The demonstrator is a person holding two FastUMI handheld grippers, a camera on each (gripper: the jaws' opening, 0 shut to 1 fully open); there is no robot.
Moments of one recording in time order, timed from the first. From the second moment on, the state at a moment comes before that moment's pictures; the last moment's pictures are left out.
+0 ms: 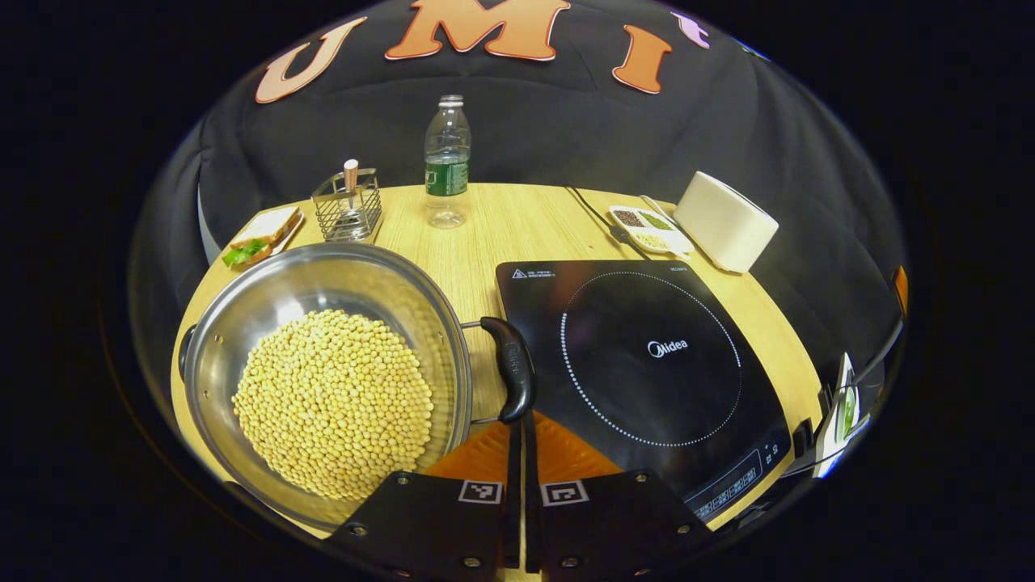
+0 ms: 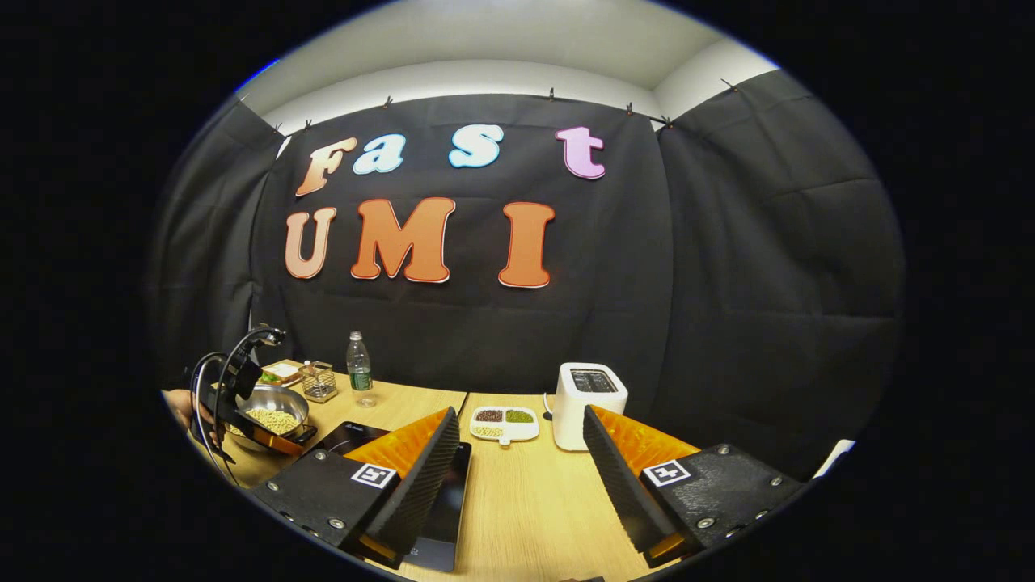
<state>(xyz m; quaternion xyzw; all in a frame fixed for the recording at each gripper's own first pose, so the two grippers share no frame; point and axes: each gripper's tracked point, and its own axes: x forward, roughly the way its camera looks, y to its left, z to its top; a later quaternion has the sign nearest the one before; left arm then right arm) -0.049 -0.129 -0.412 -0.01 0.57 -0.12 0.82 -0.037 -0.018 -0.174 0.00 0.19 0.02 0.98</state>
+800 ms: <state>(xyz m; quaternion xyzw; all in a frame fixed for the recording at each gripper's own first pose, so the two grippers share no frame) -0.030 0.012 -0.323 0.01 0.50 -0.07 0.87 -0.025 0.072 -0.188 -0.01 0.24 0.09 0.97</state>
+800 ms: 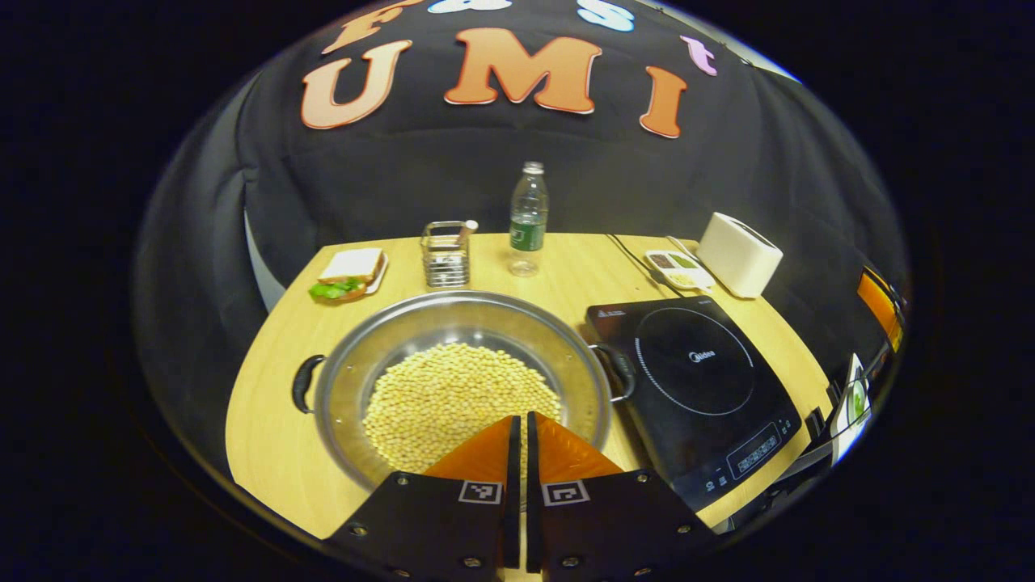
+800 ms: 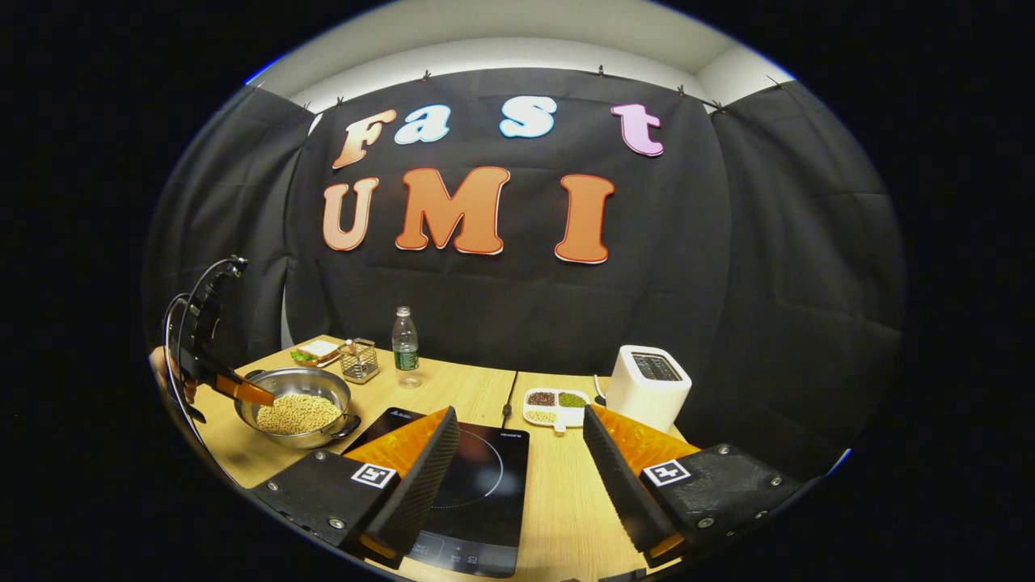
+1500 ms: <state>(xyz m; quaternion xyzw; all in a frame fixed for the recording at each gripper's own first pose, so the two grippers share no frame) -0.005 0.106 -0.281 0.05 0.42 -0.02 0.91 -0.022 0.269 -0.244 0.04 0.33 0.22 0.92</state>
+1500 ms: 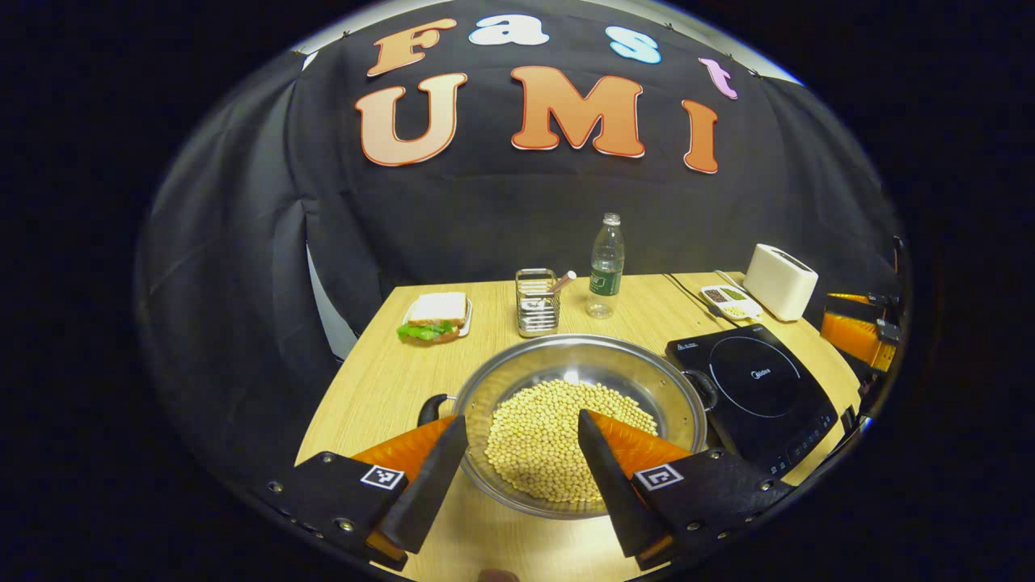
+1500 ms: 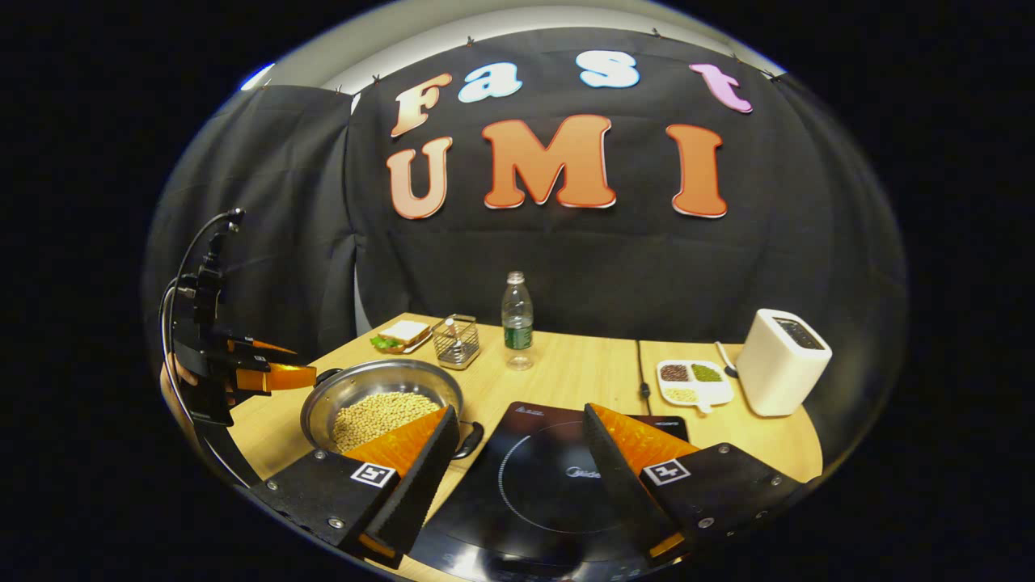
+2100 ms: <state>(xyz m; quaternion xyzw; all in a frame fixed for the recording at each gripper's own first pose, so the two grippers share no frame) 0.017 0.166 -0.315 0.04 0.45 0.00 0.89 -0.013 0.348 -0.333 0.05 0.49 0.21 0.85</state>
